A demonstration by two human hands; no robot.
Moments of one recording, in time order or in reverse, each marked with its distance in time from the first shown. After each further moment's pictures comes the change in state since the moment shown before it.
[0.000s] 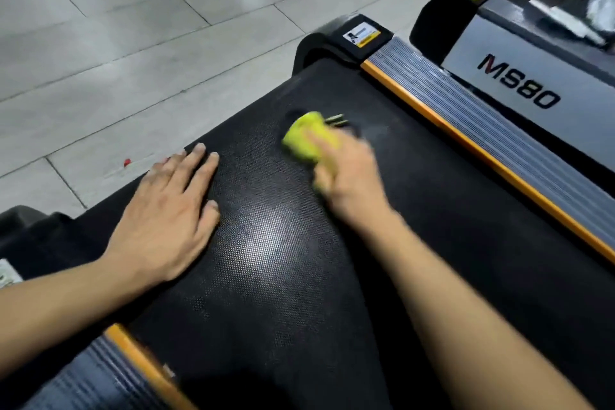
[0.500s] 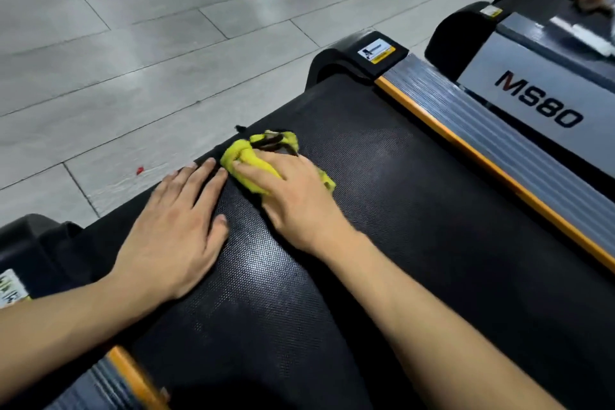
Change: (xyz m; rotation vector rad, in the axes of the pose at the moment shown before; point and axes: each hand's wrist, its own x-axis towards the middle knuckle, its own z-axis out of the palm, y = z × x) left_hand 0.002 0.002 0.005 0.020 0.029 -0.022; right_hand 0.008 -0.077 0.018 0.143 -0.085 -0.359
